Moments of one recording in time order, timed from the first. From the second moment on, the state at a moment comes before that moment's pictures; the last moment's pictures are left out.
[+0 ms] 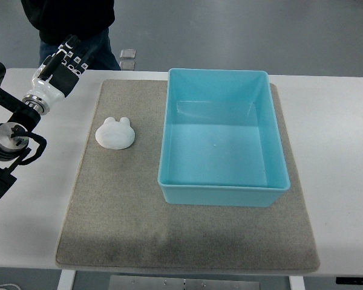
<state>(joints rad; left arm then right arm) -0.65 0.39 -0.95 -0.82 -0.15 -0.25 -0.14 0.00 0.00 0.00 0.14 -0.07 -0.05 0.09</state>
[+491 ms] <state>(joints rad) -0.66 0.39 -0.96 -0.82 -0.17 -0.31 -0.14 0.00 0.00 0.00 0.14 -0.07 -0.05 0.09</state>
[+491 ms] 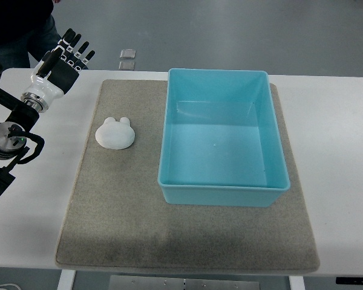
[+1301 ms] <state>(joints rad) -0.70 0.43 -0.91 -0.57 -0.11 -0.60 -0.13 0.00 0.00 0.00 0.14 -0.07 -0.05 0.09</state>
